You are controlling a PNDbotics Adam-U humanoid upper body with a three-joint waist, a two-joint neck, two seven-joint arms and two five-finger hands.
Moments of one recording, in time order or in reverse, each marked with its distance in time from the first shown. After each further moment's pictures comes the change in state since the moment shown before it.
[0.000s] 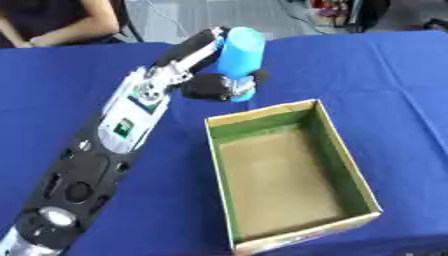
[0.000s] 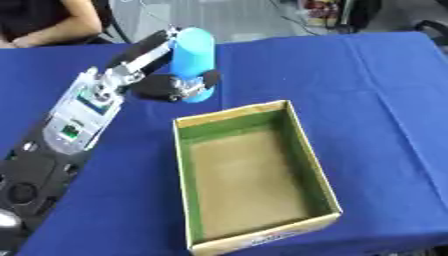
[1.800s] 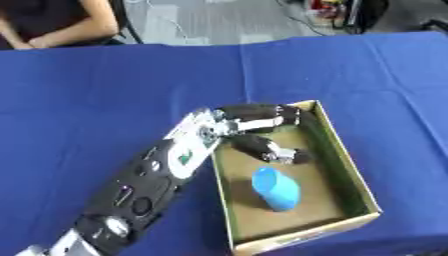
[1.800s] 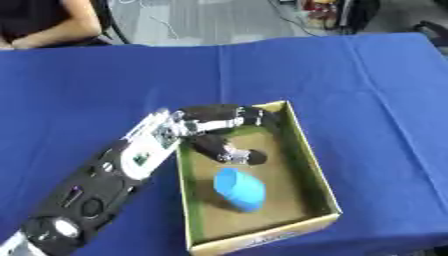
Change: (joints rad) left arm -0.033 -0.167 -0.132 0.273 -0.146 -0.267 -0.170; right arm -0.004 0.000 0.004 0.000 -0.007 -0.003 0.005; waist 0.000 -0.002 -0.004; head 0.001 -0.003
